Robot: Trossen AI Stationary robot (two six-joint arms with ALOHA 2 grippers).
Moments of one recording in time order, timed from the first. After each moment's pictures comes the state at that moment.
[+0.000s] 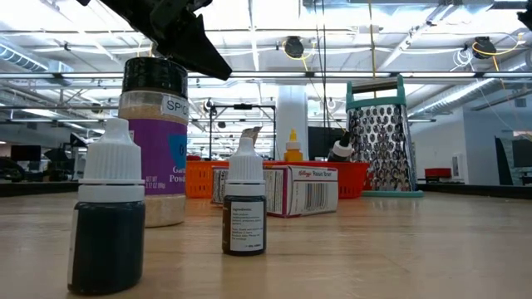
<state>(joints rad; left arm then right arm) -0.15 1.32 0.86 -0.12 -0.38 -0.07 0.82 0.96 0.83 -1.02 -0.03 2.13</state>
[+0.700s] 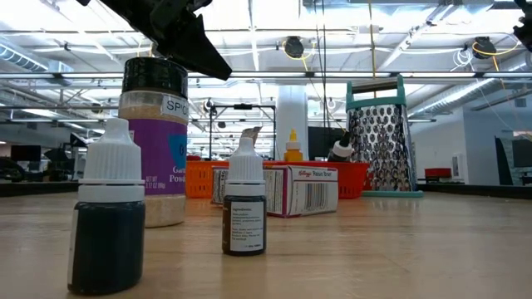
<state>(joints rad) -0.15 1.32 0.86 -0.12 -0.38 -0.06 0.81 0.95 0.68 -0.87 0.06 2.02</state>
